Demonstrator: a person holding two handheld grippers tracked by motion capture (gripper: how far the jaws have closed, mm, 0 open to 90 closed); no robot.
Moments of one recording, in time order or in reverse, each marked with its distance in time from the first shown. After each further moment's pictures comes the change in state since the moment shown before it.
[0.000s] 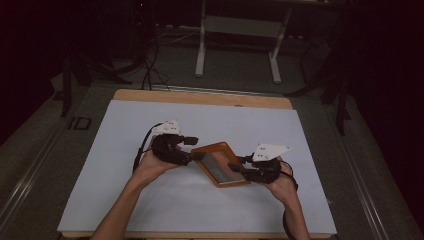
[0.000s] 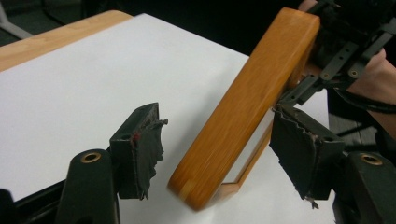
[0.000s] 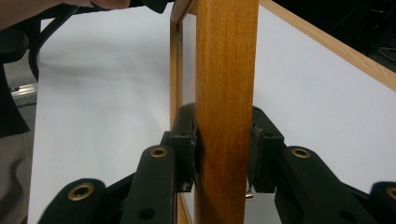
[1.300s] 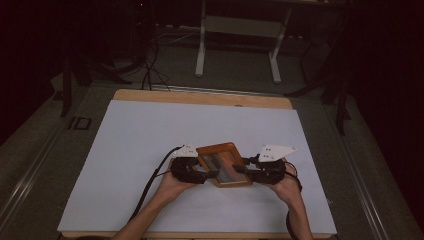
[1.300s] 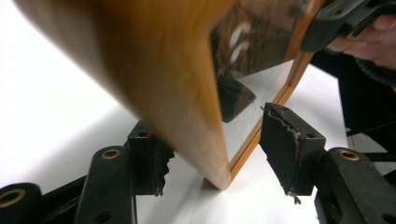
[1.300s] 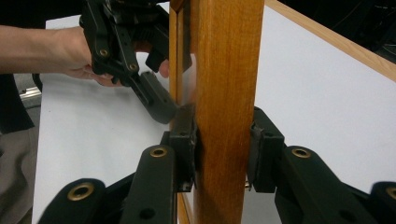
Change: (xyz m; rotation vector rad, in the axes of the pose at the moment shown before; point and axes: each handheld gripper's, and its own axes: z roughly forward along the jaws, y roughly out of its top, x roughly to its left) left arm -0.019 -0.057 0.069 0.029 -0.011 -0.055; right arm -0.007 -0.011 -0.008 -0.011 0.017 0.017
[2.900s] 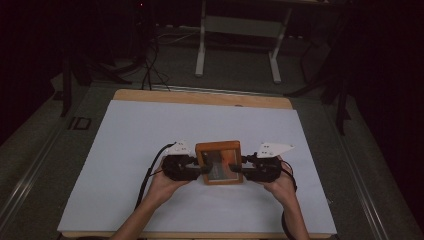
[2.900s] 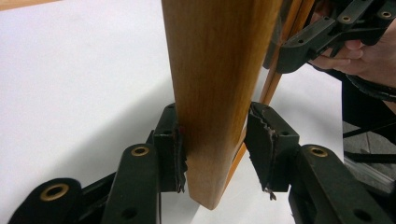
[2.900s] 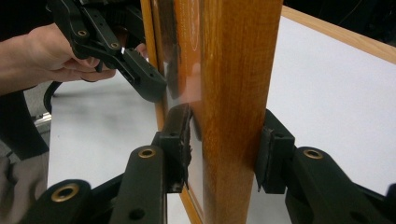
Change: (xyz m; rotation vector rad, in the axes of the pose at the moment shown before) left arm -0.011 0.016 -0.035 0.001 0.059 0.010; right arm -0.004 -0.001 0.011 -0.044 0.028 0.104
